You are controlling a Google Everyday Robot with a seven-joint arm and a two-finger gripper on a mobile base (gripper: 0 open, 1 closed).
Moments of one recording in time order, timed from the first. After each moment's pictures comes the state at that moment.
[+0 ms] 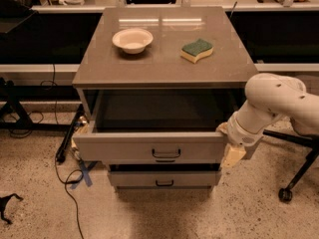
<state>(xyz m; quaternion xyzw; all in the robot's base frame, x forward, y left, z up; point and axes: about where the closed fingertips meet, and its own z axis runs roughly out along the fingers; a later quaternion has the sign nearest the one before) 0.515 -0.217 0.644 -0.68 0.72 0.08 0.09</state>
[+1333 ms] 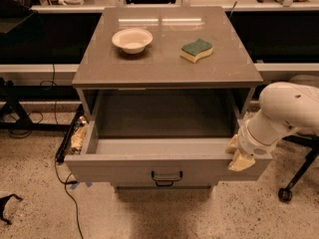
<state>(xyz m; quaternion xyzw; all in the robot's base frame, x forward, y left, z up) 0.479 -0.230 0.654 -0.66 0.74 0.07 0.10</state>
